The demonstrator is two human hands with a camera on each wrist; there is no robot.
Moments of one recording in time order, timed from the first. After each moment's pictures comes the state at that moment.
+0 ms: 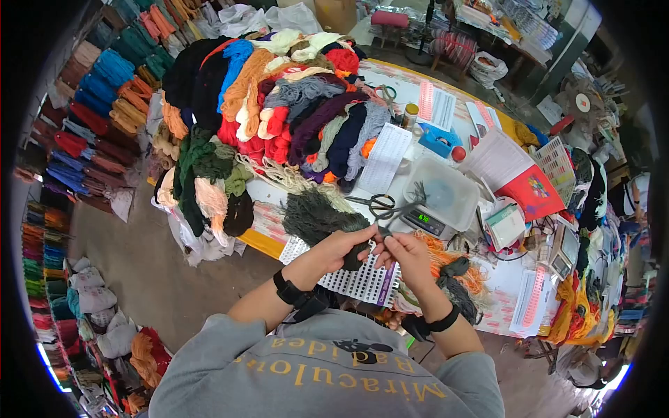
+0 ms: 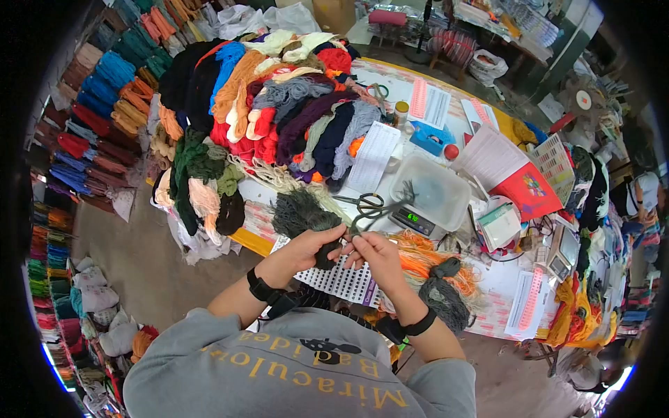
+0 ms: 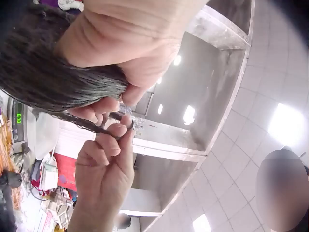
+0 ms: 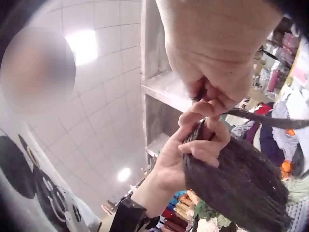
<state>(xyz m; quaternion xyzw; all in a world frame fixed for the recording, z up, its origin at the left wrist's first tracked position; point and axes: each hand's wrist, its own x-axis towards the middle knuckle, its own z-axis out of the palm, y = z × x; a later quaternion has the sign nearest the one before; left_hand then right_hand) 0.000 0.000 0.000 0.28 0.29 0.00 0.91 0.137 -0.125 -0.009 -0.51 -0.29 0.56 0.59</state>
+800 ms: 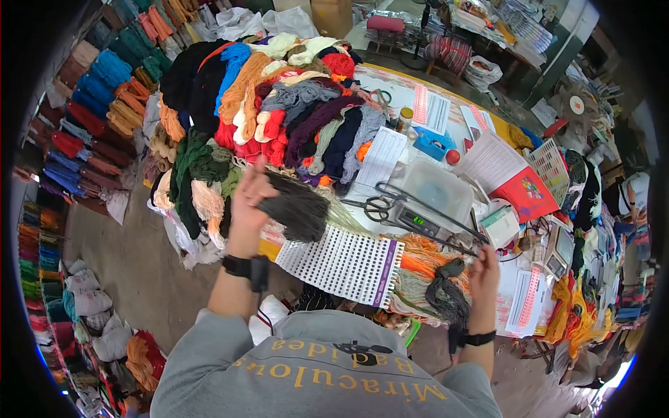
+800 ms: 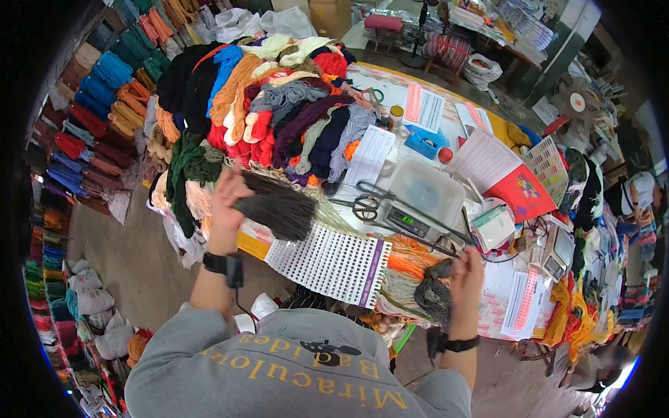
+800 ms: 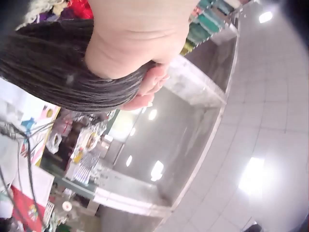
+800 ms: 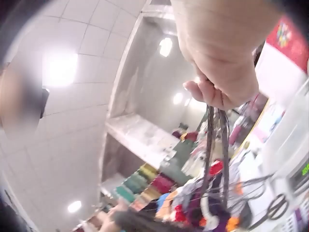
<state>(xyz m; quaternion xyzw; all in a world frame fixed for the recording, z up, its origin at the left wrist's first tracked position) -0.091 0.128 0.016 0.07 0.09 0.38 0.92 0.256 -0.250 -0.029 -0.45 0.05 0.36 0.81</state>
